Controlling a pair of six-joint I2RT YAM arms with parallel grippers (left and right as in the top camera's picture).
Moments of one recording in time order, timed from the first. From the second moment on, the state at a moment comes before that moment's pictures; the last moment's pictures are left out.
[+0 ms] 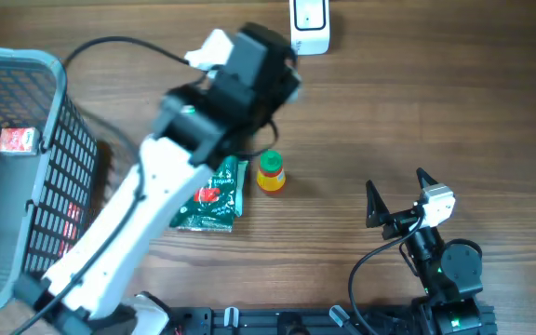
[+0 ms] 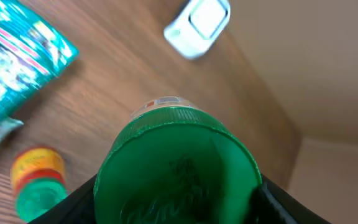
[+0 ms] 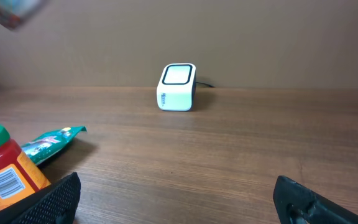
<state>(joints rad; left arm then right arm) -0.65 1.58 1.74 -0.98 -0.19 -1.30 0.20 0.08 0.01 0.00 -0.08 0.09</state>
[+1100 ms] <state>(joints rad) -0.91 2.12 1.74 -0.82 -0.17 -1.13 0.20 0.08 0.01 0.00 -0.08 0.09</state>
